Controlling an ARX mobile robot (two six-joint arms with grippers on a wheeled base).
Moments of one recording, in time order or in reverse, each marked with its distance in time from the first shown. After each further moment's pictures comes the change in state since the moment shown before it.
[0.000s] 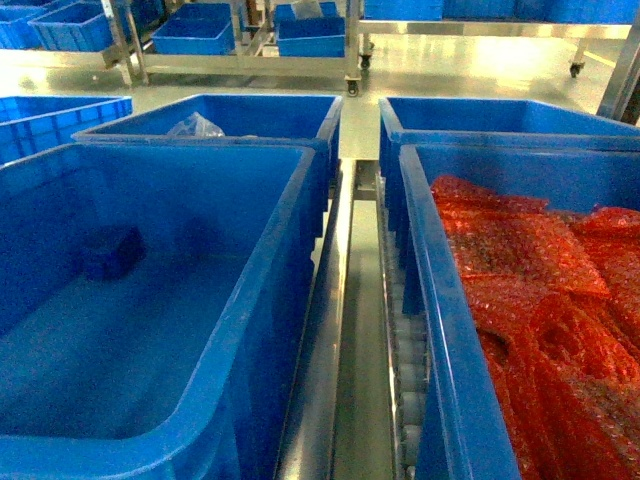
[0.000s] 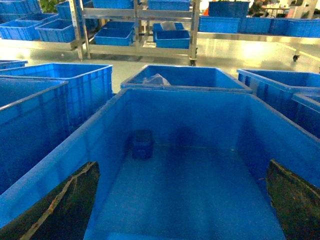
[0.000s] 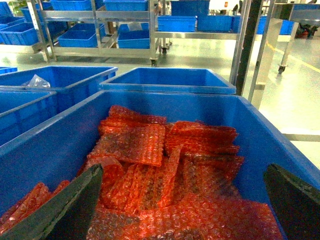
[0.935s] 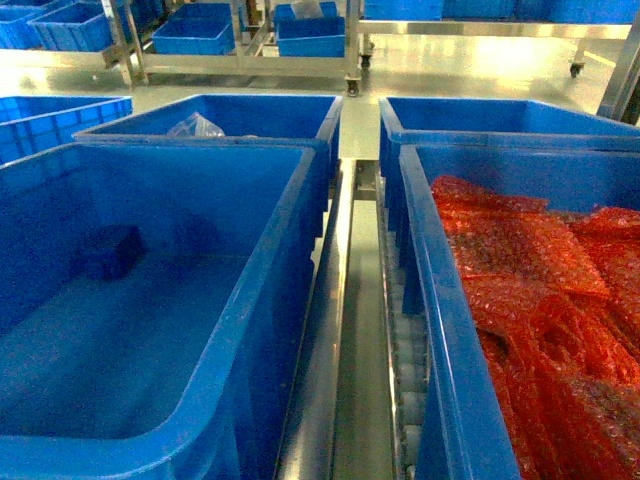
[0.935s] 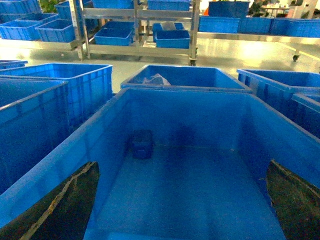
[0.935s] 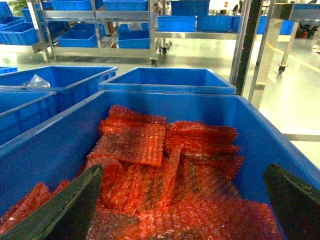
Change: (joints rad) left arm 0.000 0.000 0.000 0.000 0.000 0.000; right arm 0.000 0.000 0.000 0.000 0.000 0.000
